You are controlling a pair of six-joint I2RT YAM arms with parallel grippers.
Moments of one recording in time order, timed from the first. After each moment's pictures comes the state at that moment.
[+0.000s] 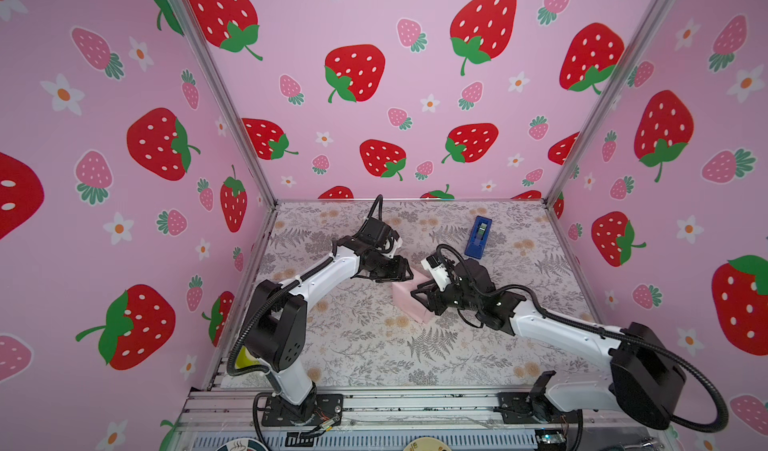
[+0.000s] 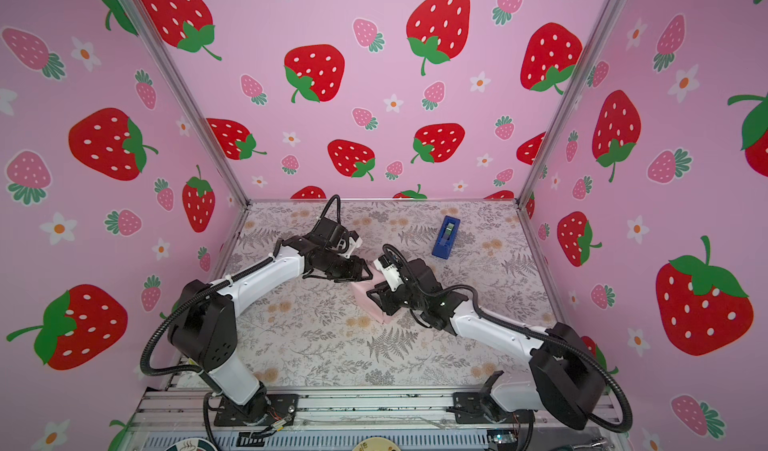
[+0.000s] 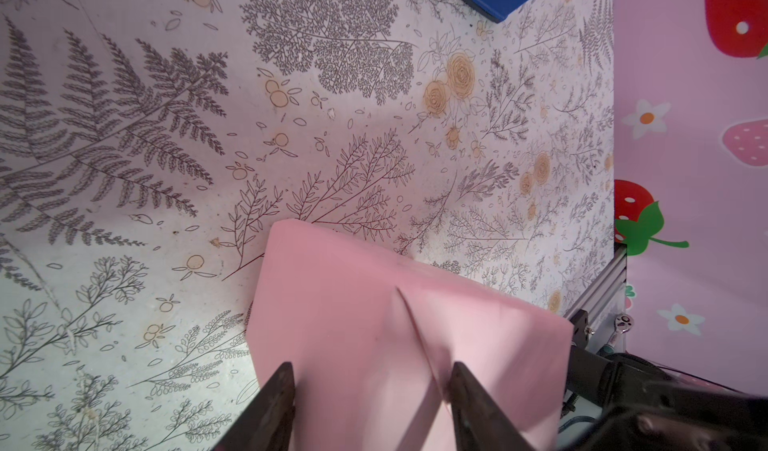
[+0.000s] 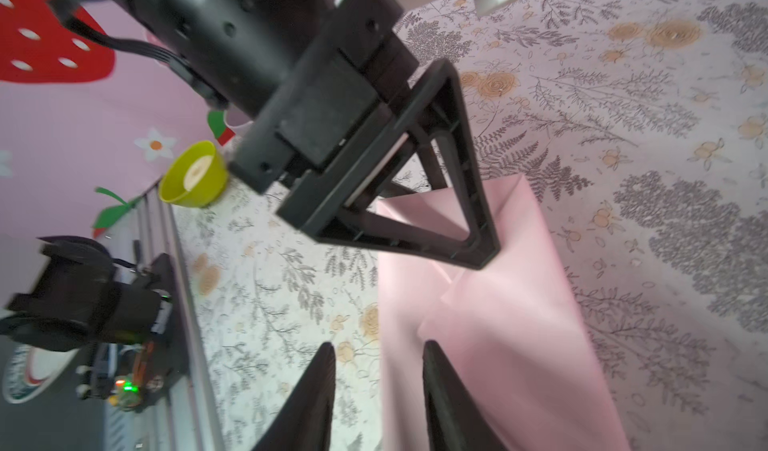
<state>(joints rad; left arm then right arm) -0.49 1.72 1.30 -0.67 0.46 -0.36 0.90 1.28 0.72 0.08 -0.32 0.29</state>
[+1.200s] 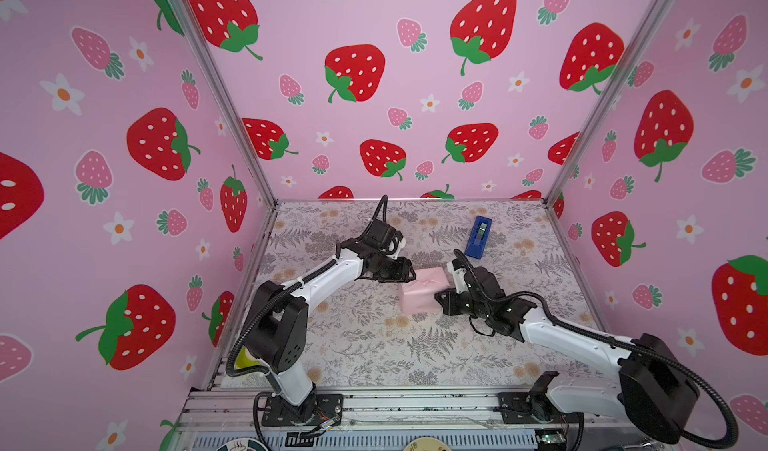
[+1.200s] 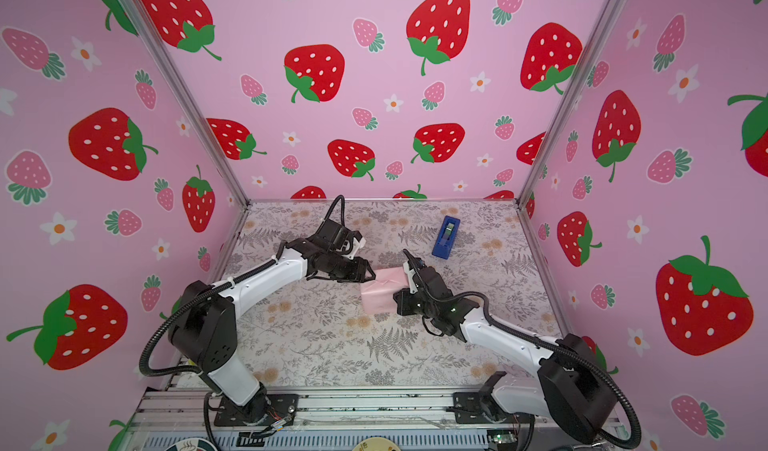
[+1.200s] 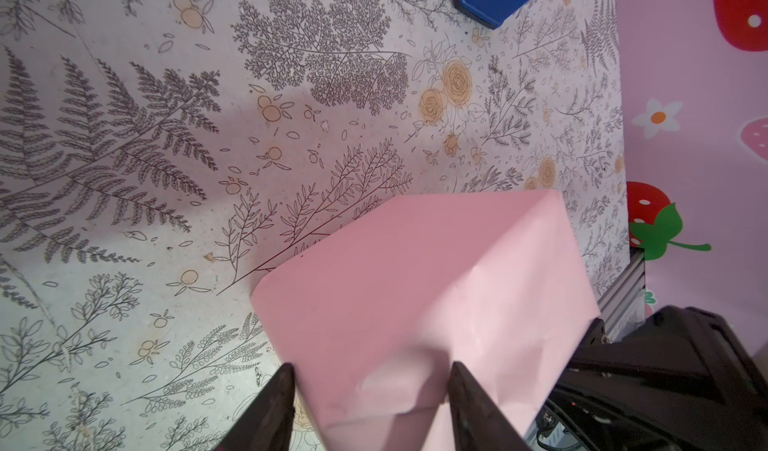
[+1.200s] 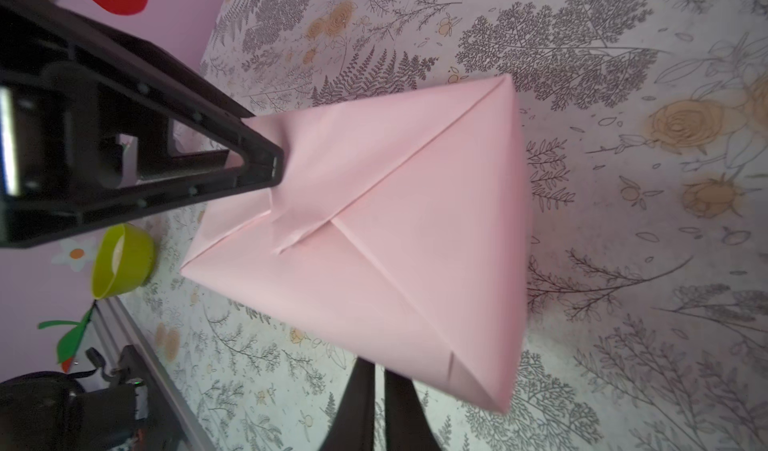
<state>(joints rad) -0.54 1.71 1.29 -0.64 0.40 -0.37 0.83 1.23 0.62 -0.02 -0.15 0.67</state>
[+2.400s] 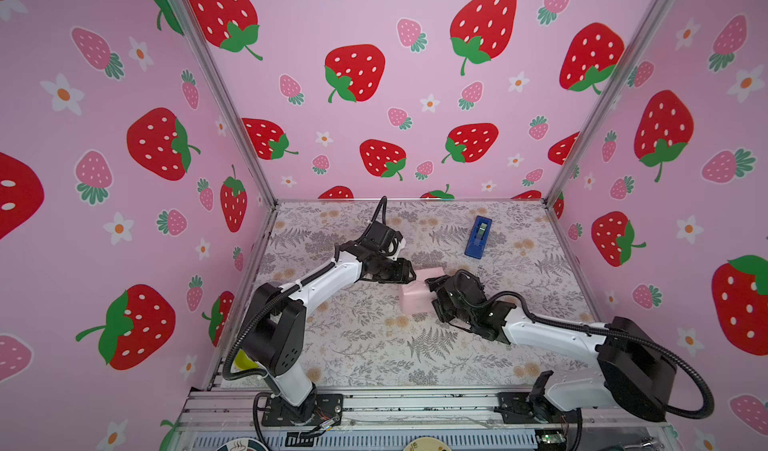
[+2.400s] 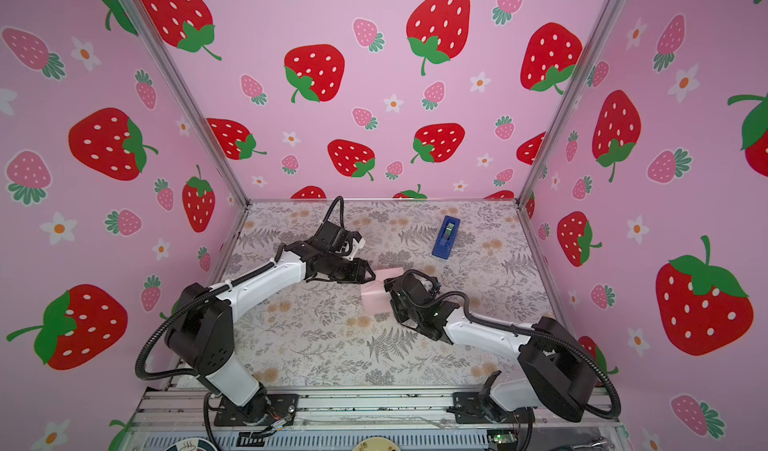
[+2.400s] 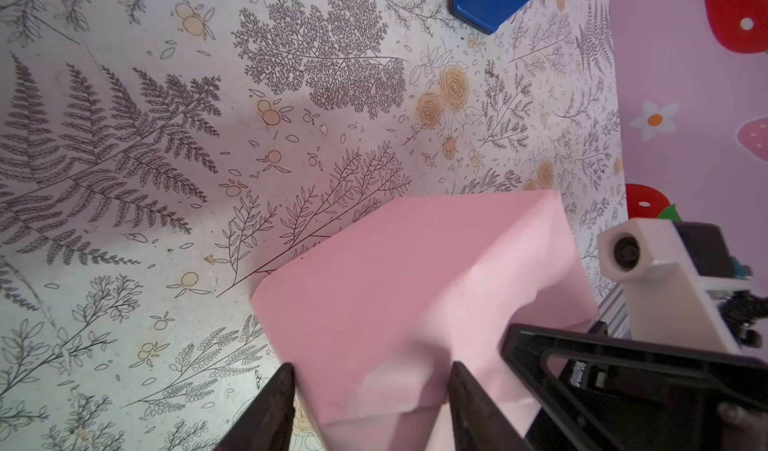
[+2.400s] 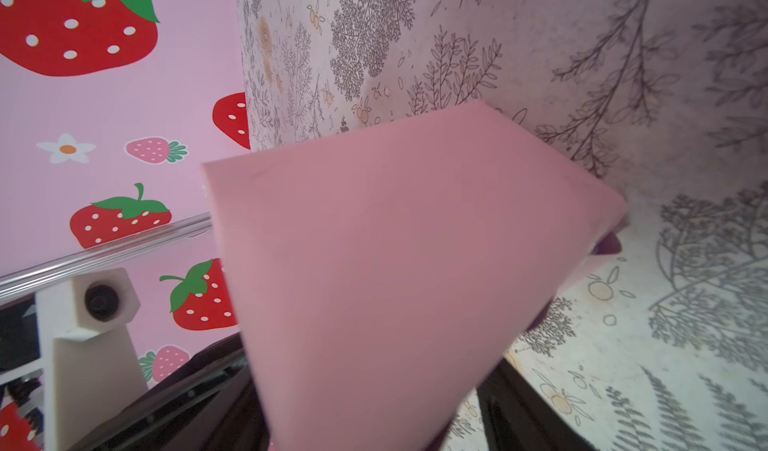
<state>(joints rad) -0.54 1.69 1.25 -0.61 0.39 -0.37 0.96 1.37 0.67 0.06 0.18 1.77</state>
